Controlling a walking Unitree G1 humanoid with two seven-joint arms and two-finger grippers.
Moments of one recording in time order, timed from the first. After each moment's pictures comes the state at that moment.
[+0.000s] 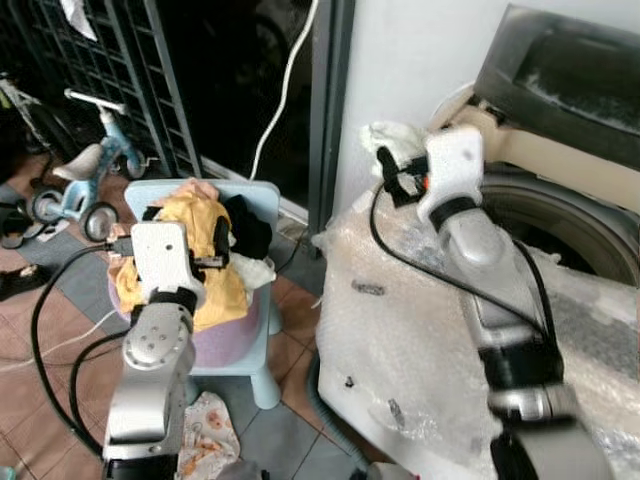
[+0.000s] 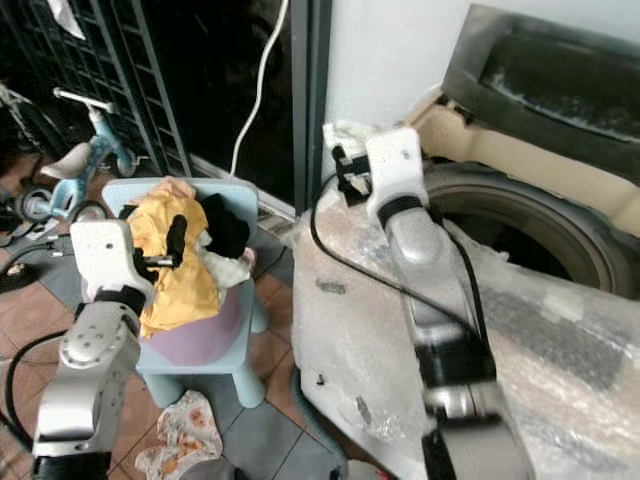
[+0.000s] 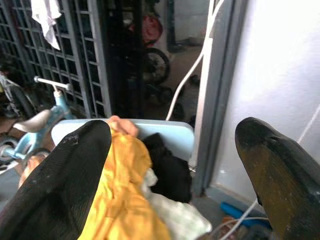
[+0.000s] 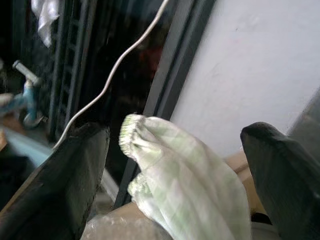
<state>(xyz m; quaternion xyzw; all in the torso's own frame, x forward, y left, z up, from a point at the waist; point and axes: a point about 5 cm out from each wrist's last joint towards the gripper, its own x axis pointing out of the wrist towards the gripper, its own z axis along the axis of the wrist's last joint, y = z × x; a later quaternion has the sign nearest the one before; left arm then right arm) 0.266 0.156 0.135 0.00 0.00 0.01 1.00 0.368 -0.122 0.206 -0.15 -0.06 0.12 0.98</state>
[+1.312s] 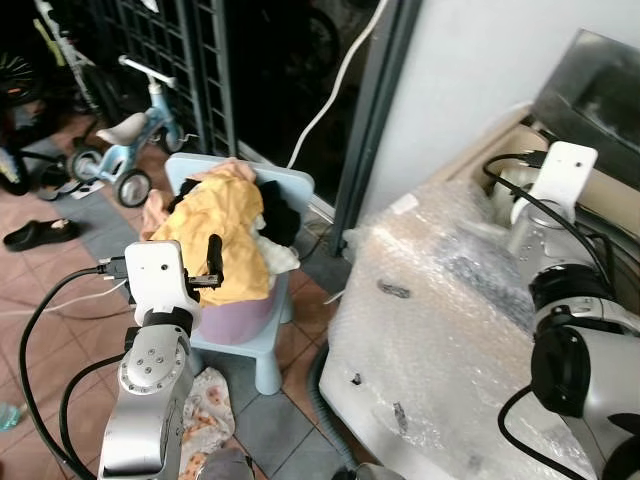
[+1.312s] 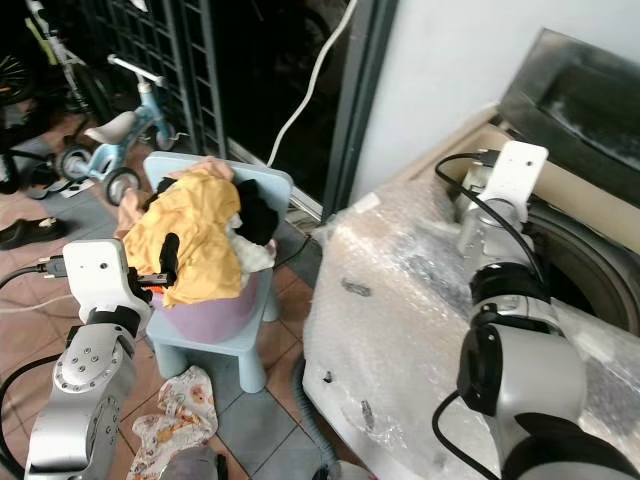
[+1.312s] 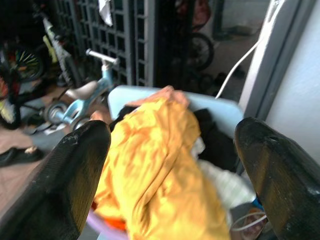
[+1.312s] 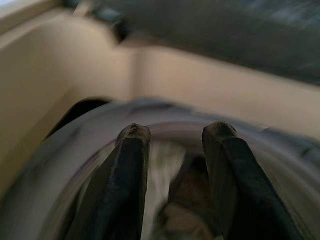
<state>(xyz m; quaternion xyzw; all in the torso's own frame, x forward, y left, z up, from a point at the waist) 0.249 0.161 0.134 0.01 0.01 0.05 1.00 0.378 -0.276 0.173 -0.02 0.11 -0.31 0.95</state>
